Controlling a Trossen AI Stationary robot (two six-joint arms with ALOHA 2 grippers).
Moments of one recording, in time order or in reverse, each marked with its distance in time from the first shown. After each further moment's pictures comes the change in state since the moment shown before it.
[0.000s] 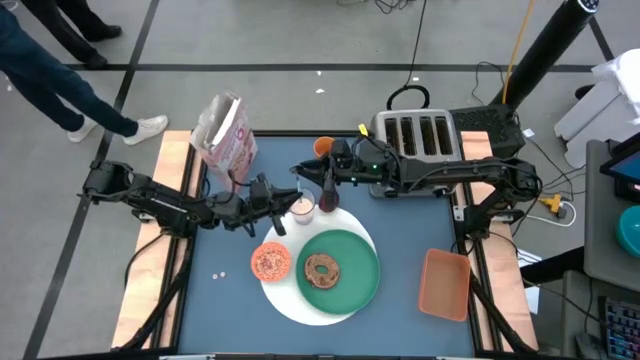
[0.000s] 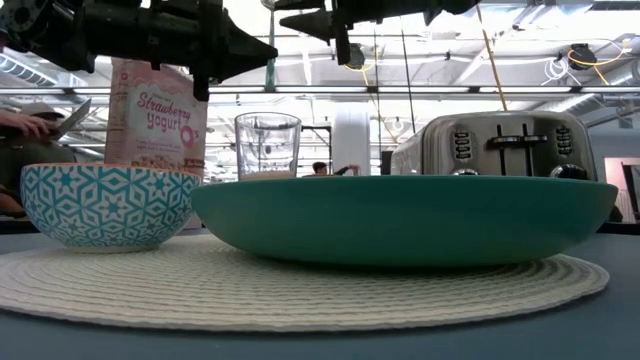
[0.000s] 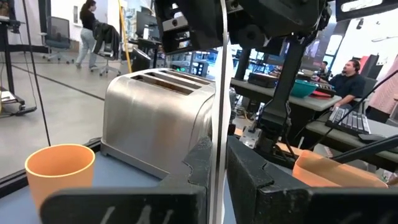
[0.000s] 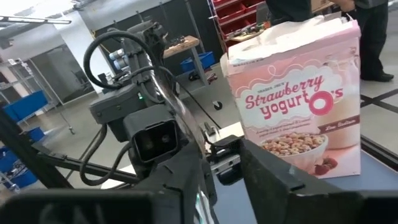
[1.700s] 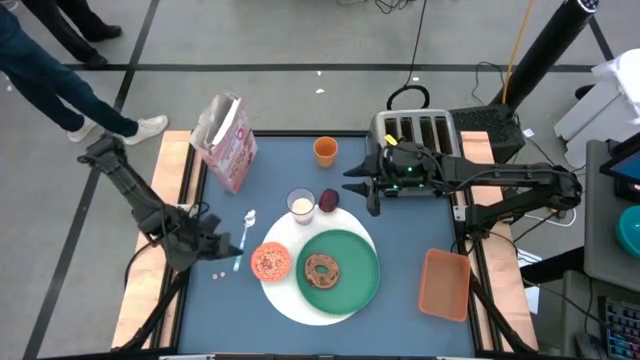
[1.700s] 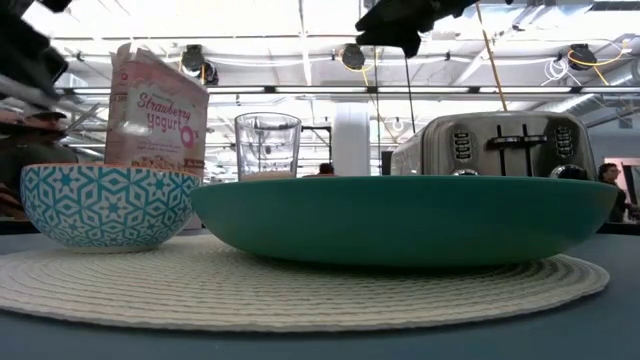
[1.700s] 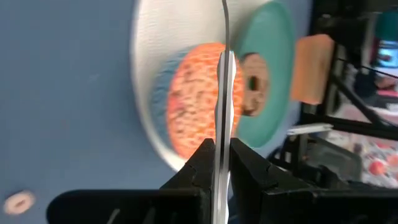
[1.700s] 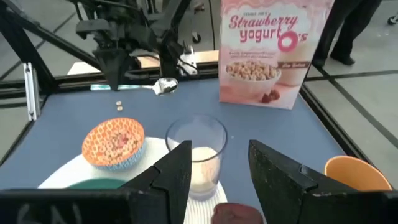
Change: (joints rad) left arm -0.708 -0.594 0.000 -1.481 -0.076 -1.909; right arm -0.003 -0.365 -0.175 -0.498 0.001 -0.339
